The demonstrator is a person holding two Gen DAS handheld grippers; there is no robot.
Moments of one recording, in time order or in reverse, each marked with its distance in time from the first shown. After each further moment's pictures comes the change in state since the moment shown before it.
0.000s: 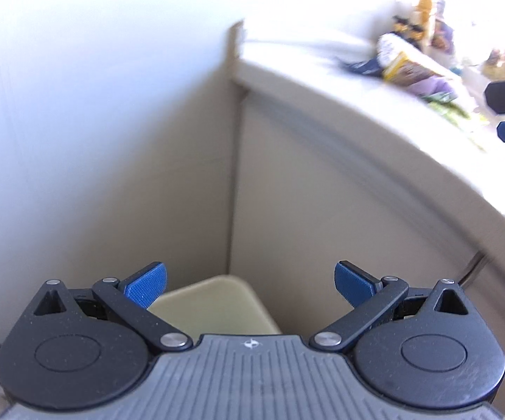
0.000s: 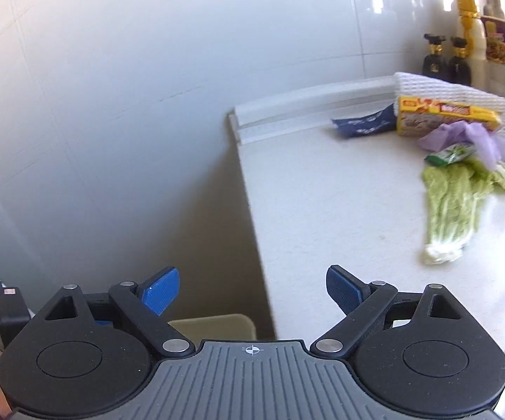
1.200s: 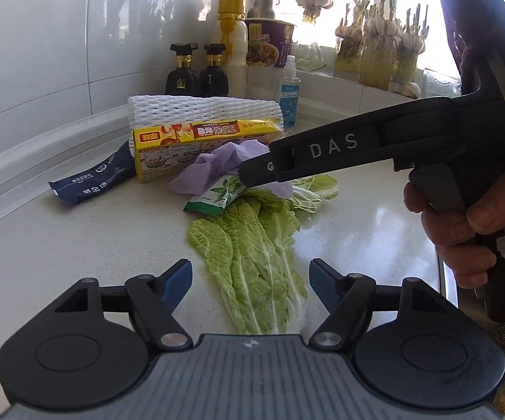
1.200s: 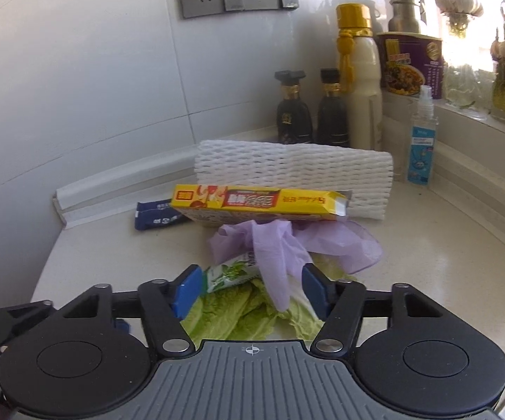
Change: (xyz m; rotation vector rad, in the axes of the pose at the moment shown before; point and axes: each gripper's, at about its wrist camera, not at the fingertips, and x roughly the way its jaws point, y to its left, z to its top) left arm 0.082 -0.190 0.107 0.294 -0.088 -0.332; right arm 0.040 -0.204 0.086 0.014 -0.078 -0.103
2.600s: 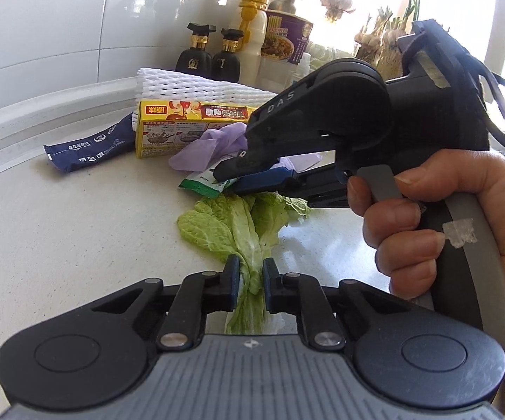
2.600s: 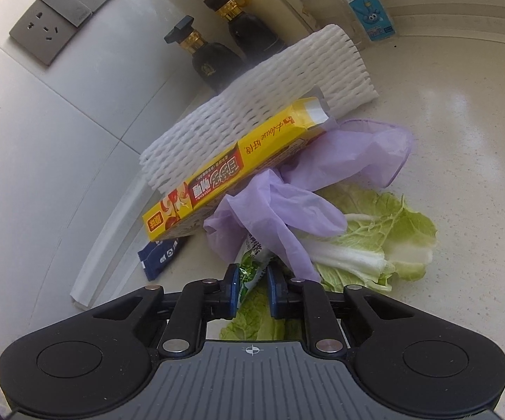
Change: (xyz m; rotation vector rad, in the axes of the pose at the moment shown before) left arm -0.002 0.011 -0.006 -0.141 0.022 -0.045; right arm 0.044 -0.034 -0.005 0.657 0.122 0.074
